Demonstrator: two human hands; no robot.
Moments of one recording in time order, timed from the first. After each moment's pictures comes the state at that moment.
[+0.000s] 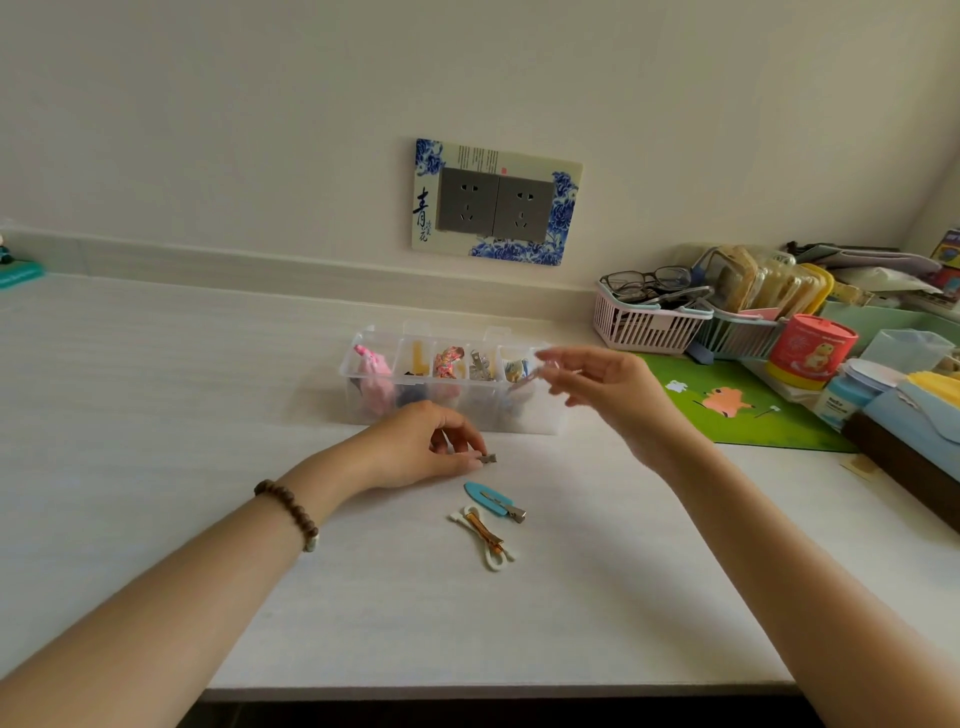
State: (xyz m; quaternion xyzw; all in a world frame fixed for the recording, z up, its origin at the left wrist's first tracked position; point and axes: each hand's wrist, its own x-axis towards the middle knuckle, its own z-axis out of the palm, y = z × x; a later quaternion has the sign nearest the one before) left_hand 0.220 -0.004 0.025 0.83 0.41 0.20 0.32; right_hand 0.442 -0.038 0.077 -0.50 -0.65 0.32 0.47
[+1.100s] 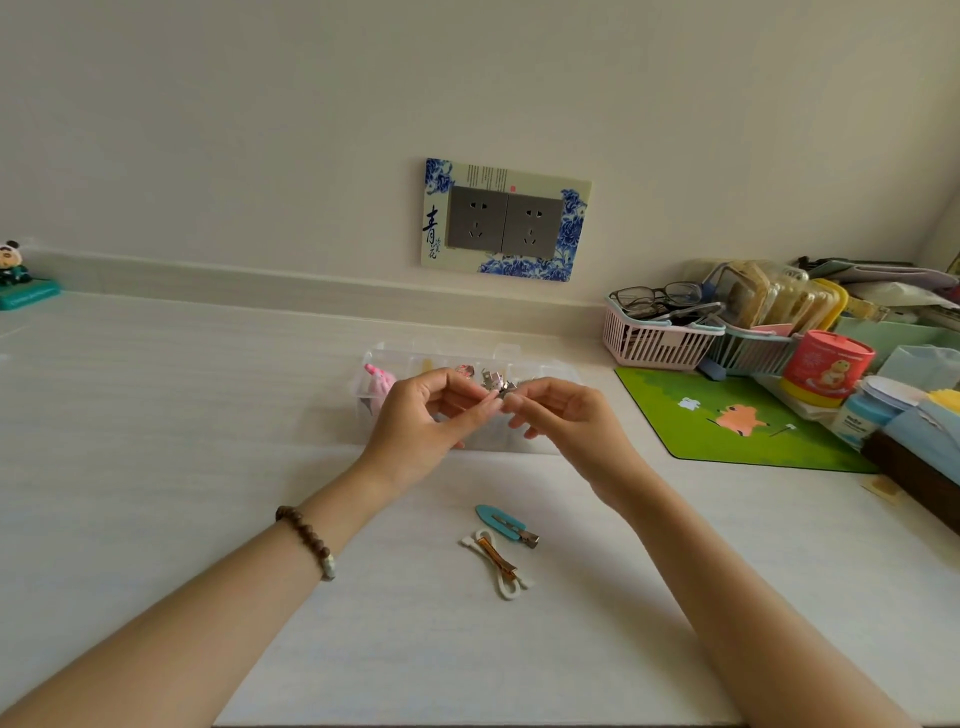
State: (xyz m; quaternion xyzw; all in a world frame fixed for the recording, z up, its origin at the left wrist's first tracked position) left_hand 0.234 -0.013 0.042 0.66 0.33 0.55 0.39; right_hand 0.406 -0.032 0.055 -0.44 -0.66 0.36 0.49
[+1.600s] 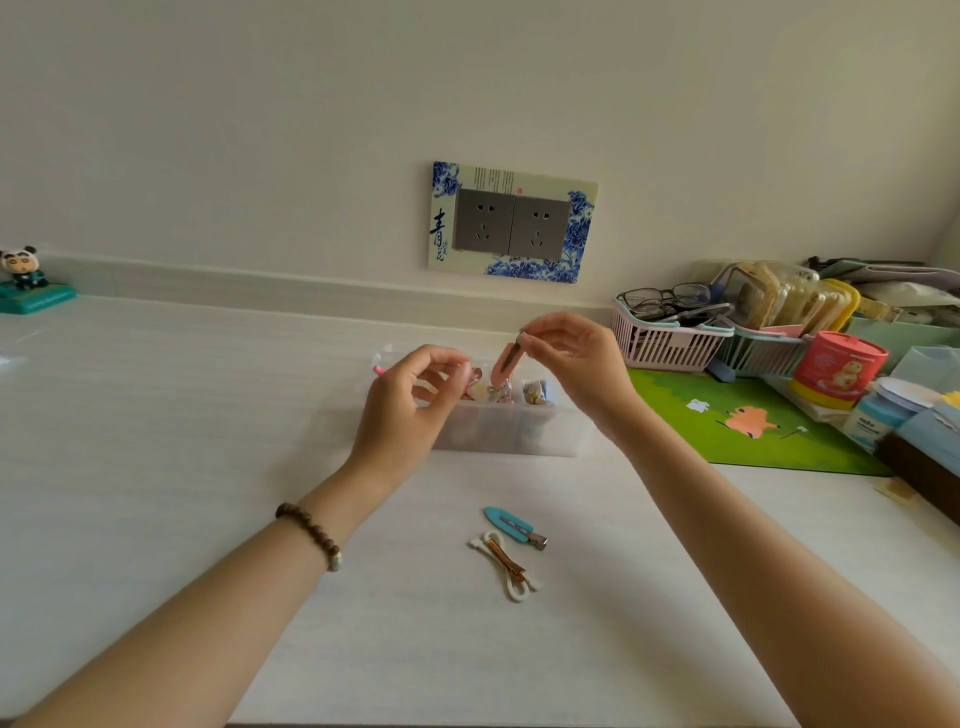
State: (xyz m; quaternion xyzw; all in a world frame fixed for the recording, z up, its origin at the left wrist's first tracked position) left_hand 0.219 -0.005 0.045 0.68 0.39 0.58 0.22; right_hand 0.407 0.014 0.089 -0.47 -0.66 0.24 0.54
